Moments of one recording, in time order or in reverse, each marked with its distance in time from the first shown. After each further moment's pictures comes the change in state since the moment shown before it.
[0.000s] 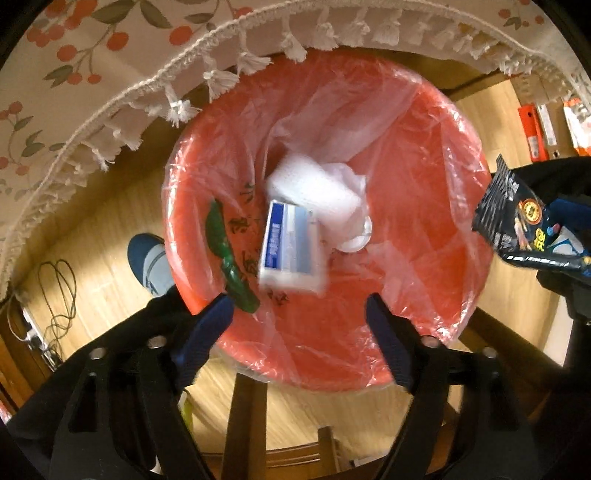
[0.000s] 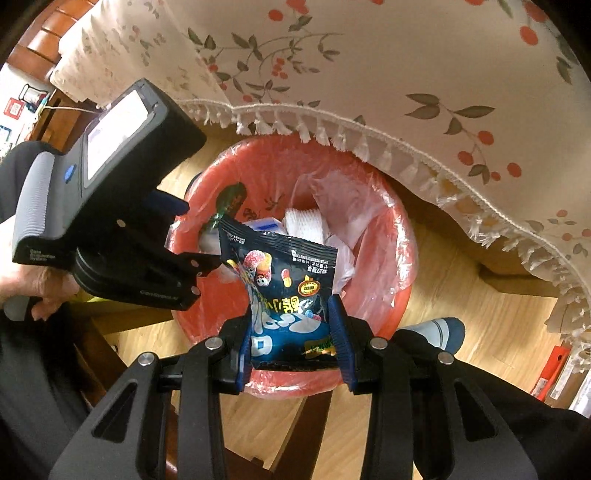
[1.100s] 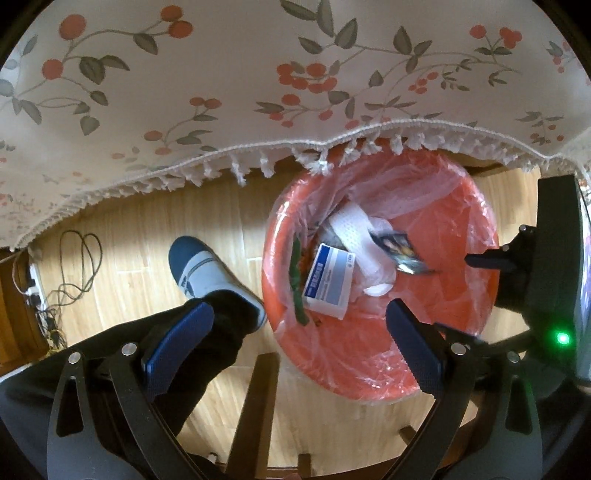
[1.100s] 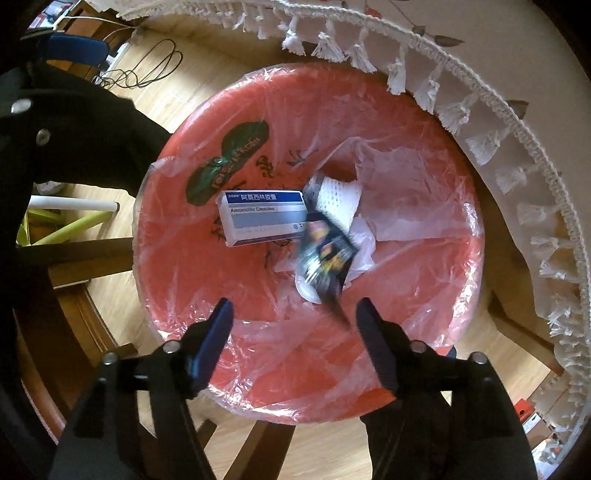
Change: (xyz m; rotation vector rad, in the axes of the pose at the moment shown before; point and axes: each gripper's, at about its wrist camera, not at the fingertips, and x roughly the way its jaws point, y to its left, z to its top) left arm -0.061 0.058 -0.013 -0.223 -0.155 0.054; right arm 0.092 0.029 0.024 -0.259 0.213 -0.025
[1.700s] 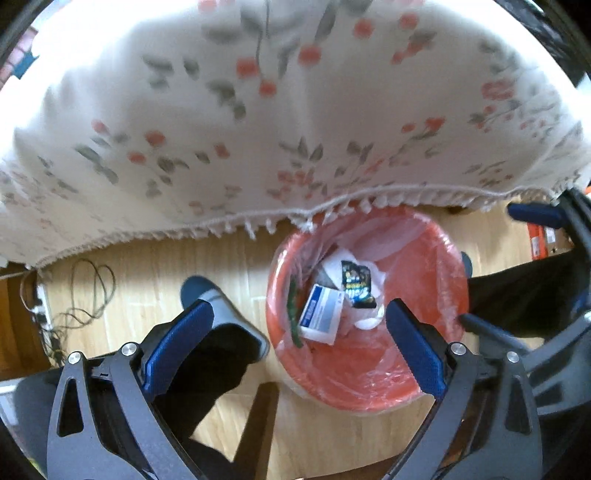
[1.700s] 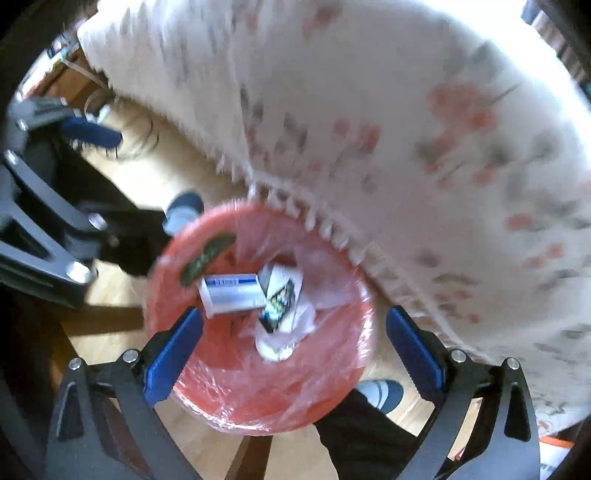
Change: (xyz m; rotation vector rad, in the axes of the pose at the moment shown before) left arm -0.082 -0.009 -0.010 0.012 -0.208 0.013; right arm -0.139 0.011 -0.010 0.059 -0.345 -0.210
